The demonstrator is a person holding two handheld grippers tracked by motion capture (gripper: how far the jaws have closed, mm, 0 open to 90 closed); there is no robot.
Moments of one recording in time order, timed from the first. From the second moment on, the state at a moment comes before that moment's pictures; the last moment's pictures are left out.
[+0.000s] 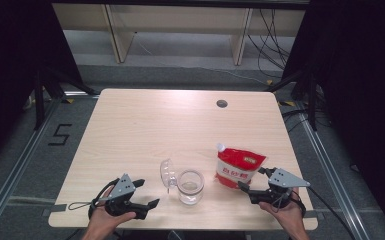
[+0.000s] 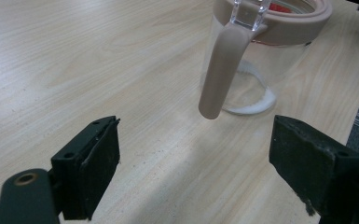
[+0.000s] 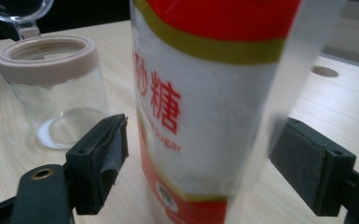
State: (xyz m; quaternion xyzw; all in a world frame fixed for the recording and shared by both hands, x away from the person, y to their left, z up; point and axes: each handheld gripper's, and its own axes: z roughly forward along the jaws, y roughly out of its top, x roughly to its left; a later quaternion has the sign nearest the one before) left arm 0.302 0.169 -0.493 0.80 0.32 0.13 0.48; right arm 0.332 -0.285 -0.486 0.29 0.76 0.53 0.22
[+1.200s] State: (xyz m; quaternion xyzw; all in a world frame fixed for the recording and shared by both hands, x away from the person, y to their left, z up) left arm 0.303 0.170 -0.497 0.81 0.32 0.14 0.47; right arm 0.319 -0.235 -0.489 0.41 0.73 0.46 0.28
